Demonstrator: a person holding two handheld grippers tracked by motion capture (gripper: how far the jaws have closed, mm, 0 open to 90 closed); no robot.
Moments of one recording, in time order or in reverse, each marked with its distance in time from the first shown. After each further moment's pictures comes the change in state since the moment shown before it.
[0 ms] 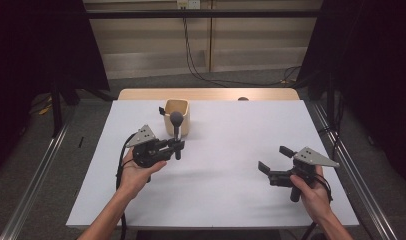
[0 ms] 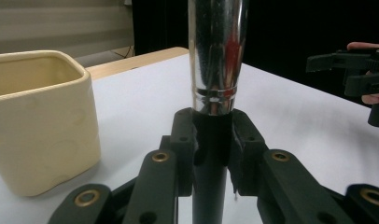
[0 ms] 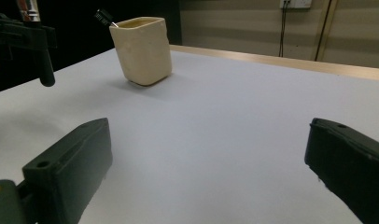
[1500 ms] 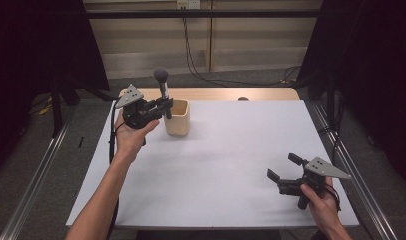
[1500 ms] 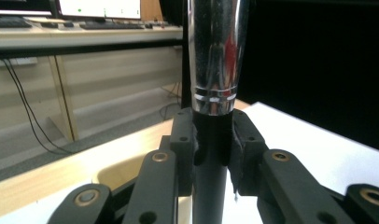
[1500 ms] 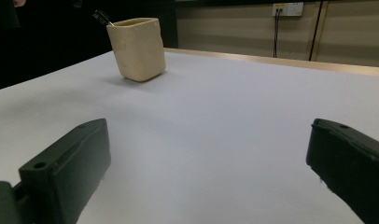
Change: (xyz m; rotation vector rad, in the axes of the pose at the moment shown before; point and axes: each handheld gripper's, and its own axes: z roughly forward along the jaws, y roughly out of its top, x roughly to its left) left arm 0.052 0.080 0.004 -0.142 0.185 0.010; right arm -0.011 -0.021 -0.021 -0.034 -0.005 -0.002
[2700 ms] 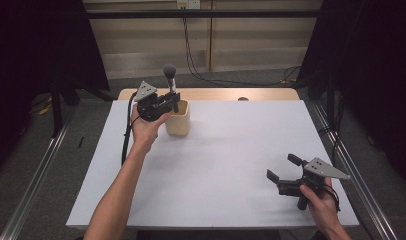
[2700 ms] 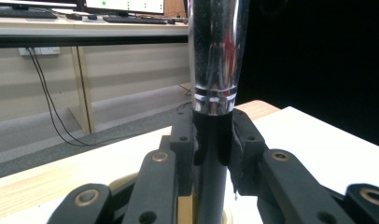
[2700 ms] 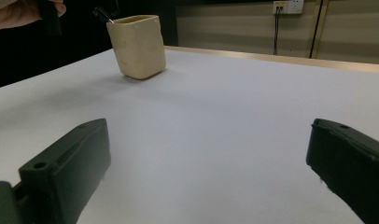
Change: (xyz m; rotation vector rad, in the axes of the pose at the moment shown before) left arm 0.015 -0.022 0.053 0.029 0.084 -0.030; right arm 0.001 -0.001 0.000 0.012 0.004 0.007
